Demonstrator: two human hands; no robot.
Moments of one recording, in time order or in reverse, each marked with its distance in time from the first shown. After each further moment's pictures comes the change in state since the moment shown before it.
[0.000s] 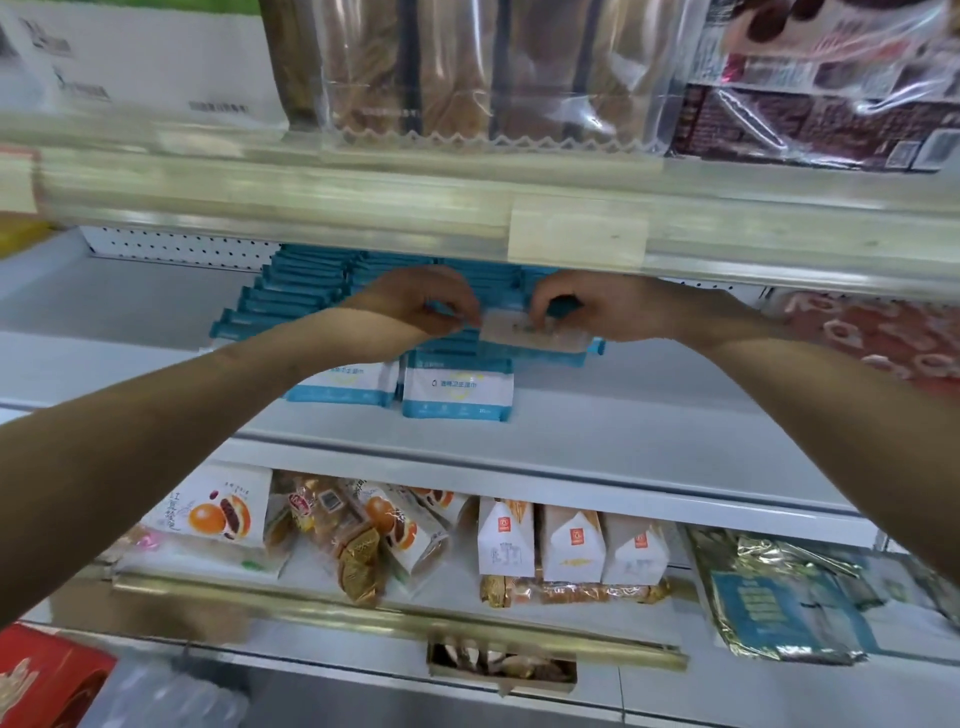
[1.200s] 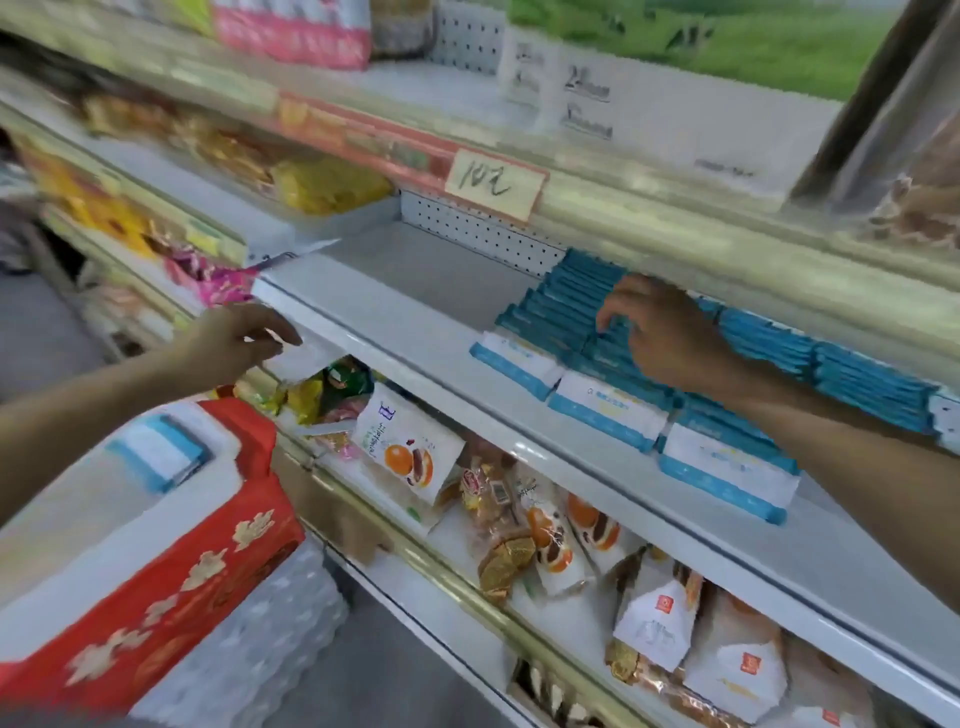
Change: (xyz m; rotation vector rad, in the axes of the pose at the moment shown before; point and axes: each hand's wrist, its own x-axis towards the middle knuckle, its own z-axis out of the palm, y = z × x) left_hand -0.399 -0.182 -0.143 0.181 0.398 -0.800; right_hand 0.206 -0.141 0.073 -0.016 0.165 -0.124
